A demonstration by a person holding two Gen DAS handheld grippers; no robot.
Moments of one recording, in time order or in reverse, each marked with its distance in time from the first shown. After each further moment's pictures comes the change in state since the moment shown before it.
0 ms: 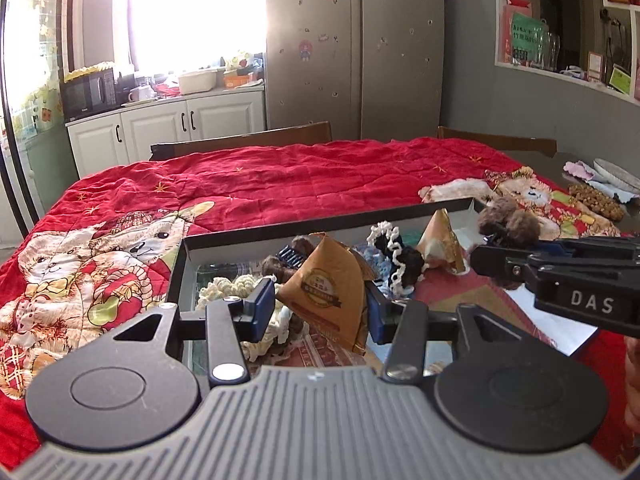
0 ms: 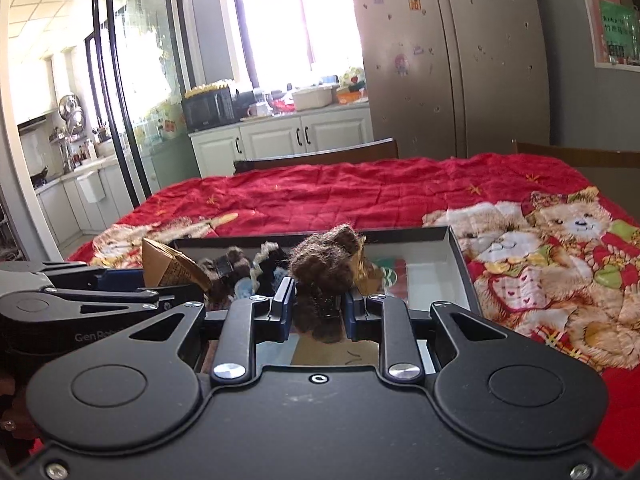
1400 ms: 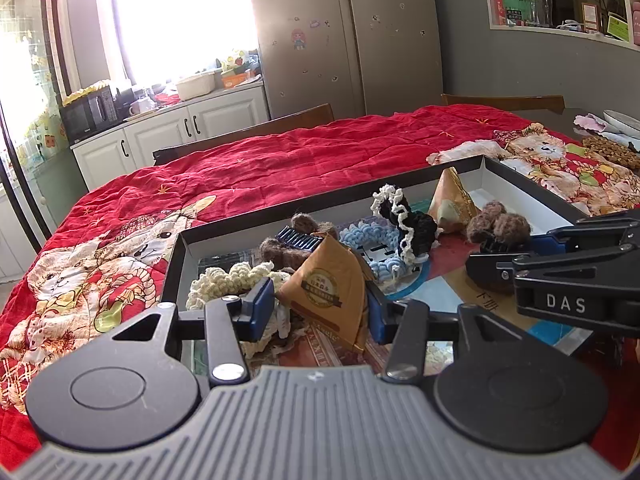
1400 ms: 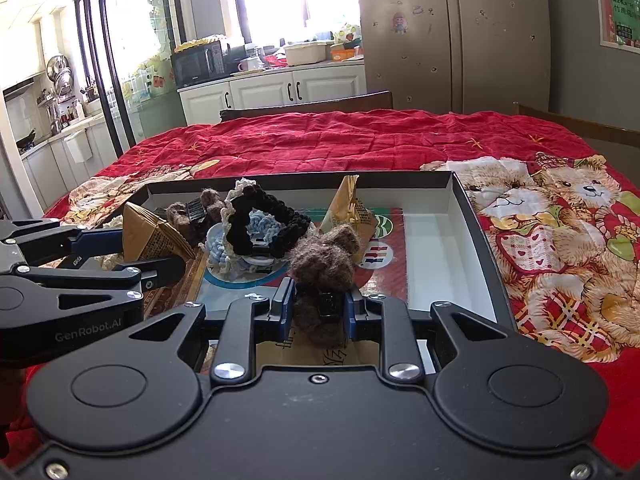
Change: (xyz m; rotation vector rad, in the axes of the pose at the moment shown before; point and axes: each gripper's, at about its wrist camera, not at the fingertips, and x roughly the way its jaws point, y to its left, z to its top) left arm 0.017 -0.014 -0.013 0.120 0.028 0.066; right arm 0.037 -0.001 -0.018 -0.031 0.127 -0.037
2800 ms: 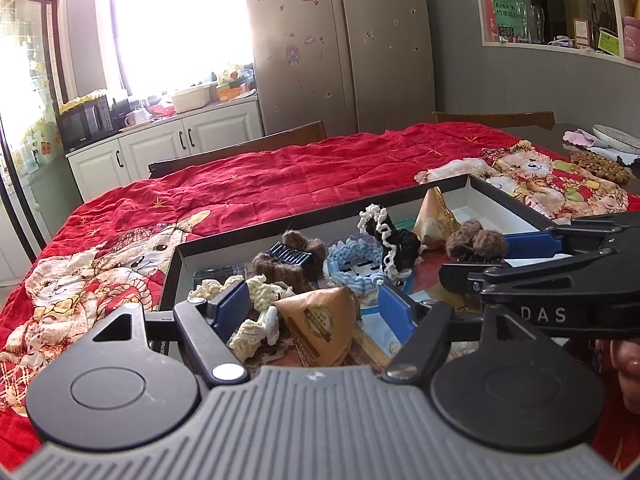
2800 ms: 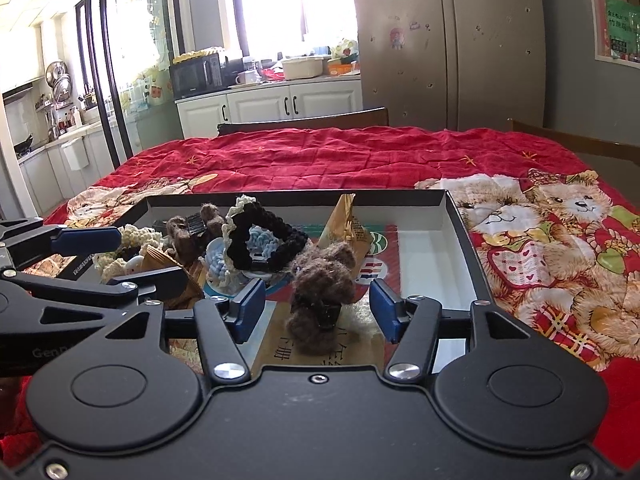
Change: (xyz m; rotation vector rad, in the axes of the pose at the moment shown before) left arm -0.014 -0.001 0.002 -0.013 -0.050 -0.028; right arm -0.008 0.000 0.004 -0.011 -0.050 -0.020
